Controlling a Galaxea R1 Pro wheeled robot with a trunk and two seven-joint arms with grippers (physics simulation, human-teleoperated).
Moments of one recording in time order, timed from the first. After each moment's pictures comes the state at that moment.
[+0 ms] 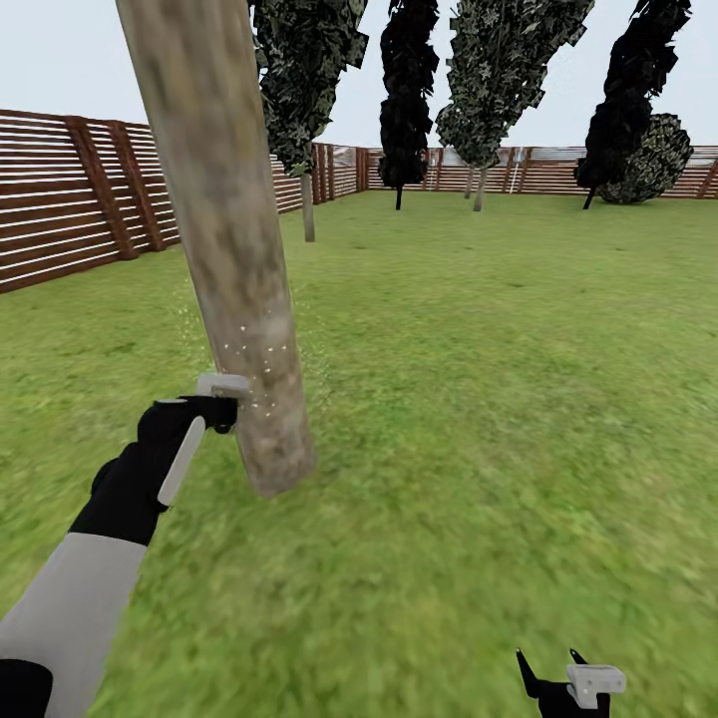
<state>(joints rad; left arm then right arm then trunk) -0.86 0.14 -0.14 -1.24 0.17 0.87 0.18 -0.34 -0.13 -0.76 -0.19 0.48 -0.77 0.33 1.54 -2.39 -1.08</state>
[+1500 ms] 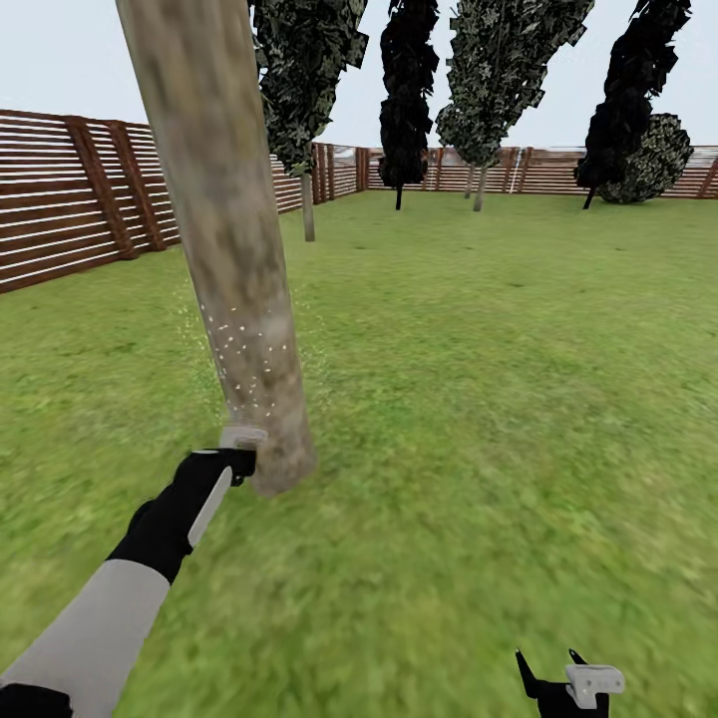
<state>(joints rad) -0.78 0.08 -0.17 -0.99 0.15 0.71 0.20 -0.34 -0.13 -0.76 -0.19 0.48 -0.77 0.33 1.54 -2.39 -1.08</state>
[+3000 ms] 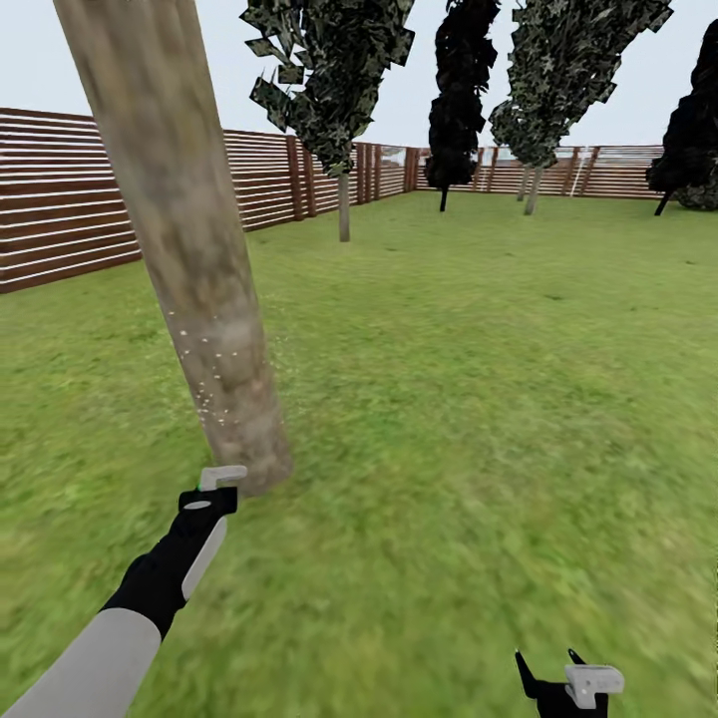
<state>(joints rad) -0.65 0.08 -0.14 -0.88 0.20 0.43 0.40 -0.34 -0.13 -0.76 -0.19 0.48 -0.77 0.33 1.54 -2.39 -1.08</state>
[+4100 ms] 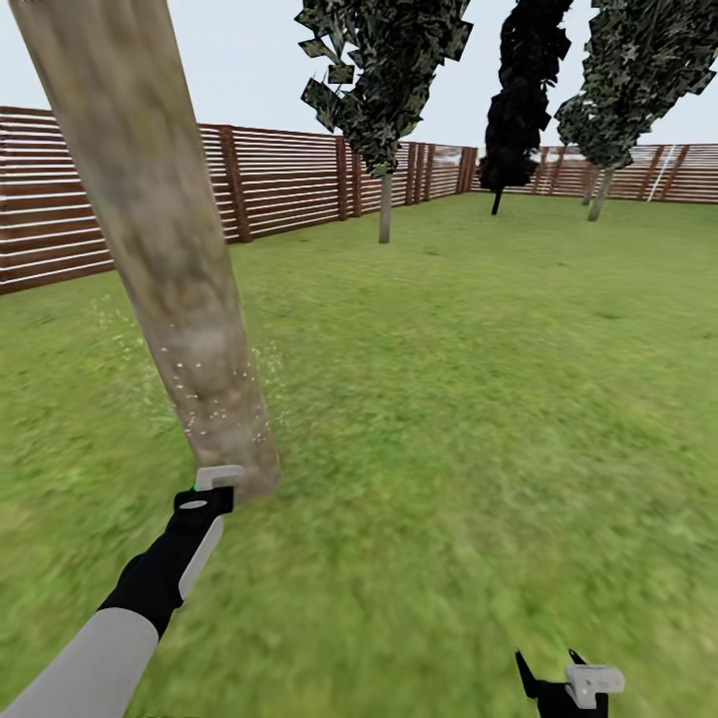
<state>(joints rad) -0.65 0.08 -0.12 -0.88 0.19 0.43 0.40 -0.34 -0.13 -0.76 -0.19 0.47 -0.77 0.33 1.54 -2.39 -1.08</state>
